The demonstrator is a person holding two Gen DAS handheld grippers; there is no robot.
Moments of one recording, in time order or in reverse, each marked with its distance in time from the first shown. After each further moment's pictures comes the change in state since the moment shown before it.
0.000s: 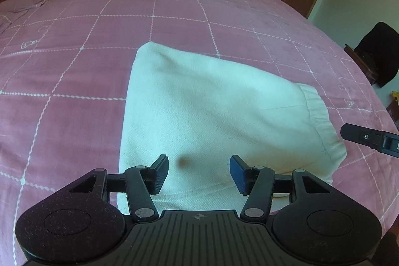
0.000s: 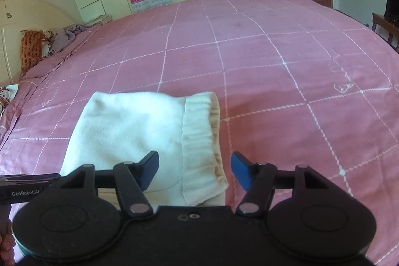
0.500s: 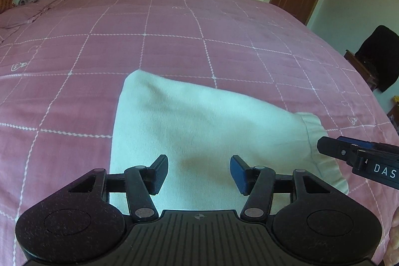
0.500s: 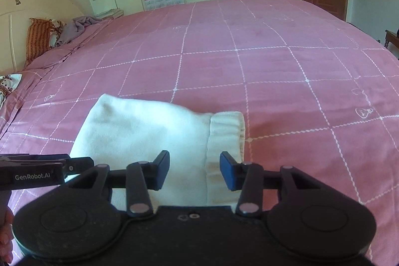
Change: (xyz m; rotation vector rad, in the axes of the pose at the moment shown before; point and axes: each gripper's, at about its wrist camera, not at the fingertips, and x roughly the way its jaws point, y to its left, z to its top) left arm 0.026 -0.013 0.045 0.014 -0.034 0.009; right arm 0.034 0.025 0.024 -0.073 -0.004 0.011
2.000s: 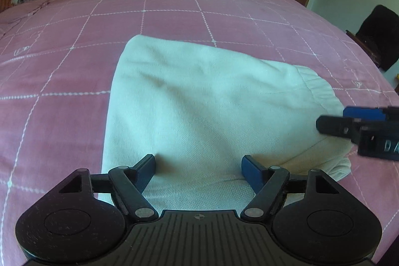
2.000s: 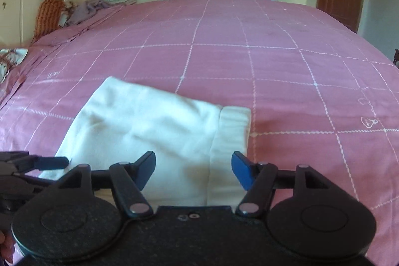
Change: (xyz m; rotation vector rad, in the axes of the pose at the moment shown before) left arm -0.001 -0.003 -0.071 0.032 0.034 0.026; right arm 0.003 0.007 -0.027 -0.129 0.044 0.008
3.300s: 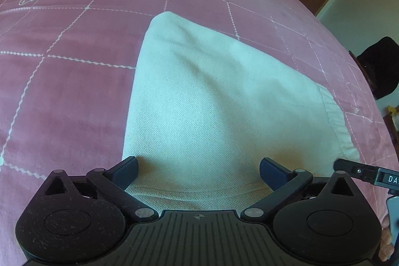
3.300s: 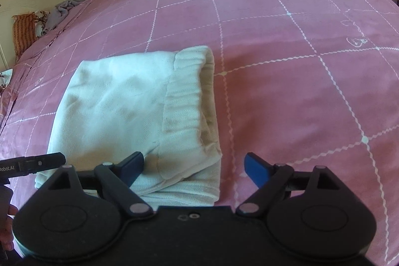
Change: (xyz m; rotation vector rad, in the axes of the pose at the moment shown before) left arm 0.017 0.054 0.013 -0.165 0.103 -0.110; right arm 0.011 -0.056 -0.029 0.271 0.153 0.046
